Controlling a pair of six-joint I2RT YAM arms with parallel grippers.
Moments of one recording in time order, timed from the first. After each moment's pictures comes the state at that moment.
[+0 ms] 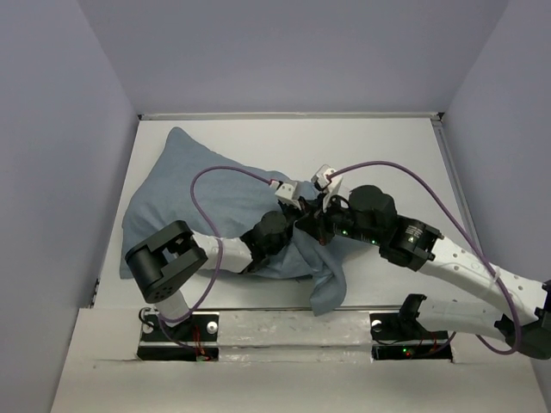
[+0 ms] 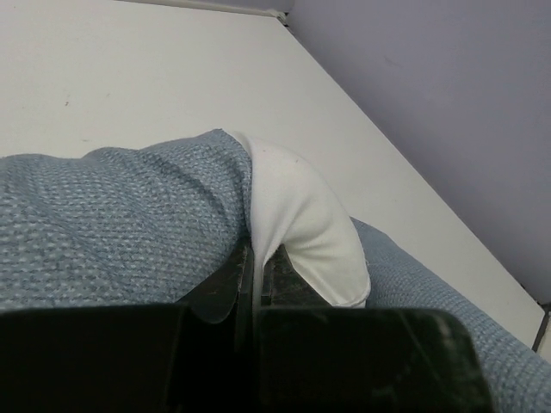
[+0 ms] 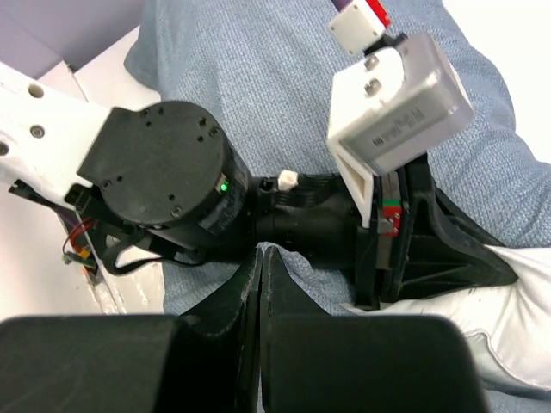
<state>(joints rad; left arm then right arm) -1.00 1.67 0.66 1.00 -0.31 -0.45 0.98 1.01 1.01 -0.29 -0.09 0.21</state>
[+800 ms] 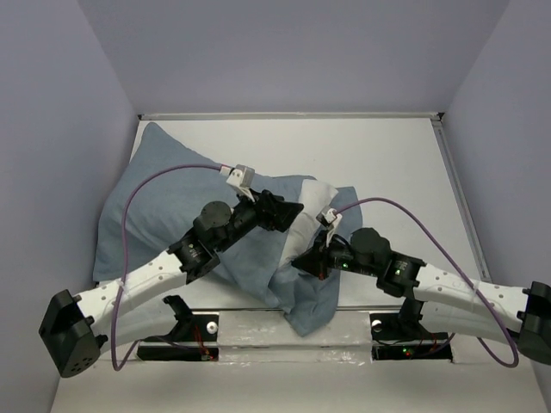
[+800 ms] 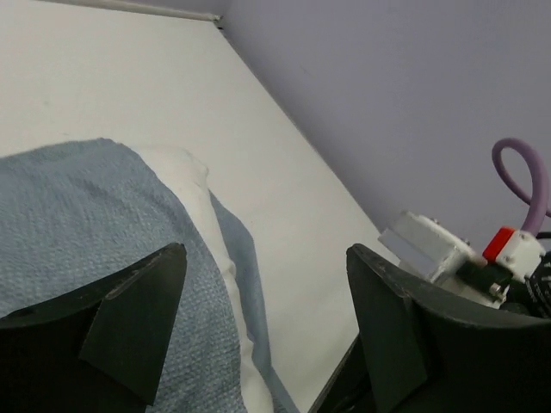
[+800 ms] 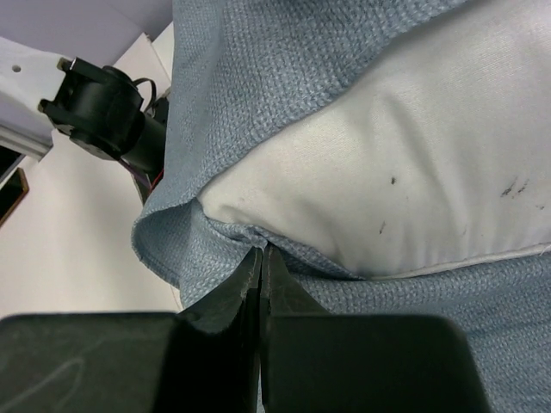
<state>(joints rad) -0.86 0.95 0.60 0.37 -0.02 -0.62 1.04 0.91 0.48 0.18 -0.20 0.48</state>
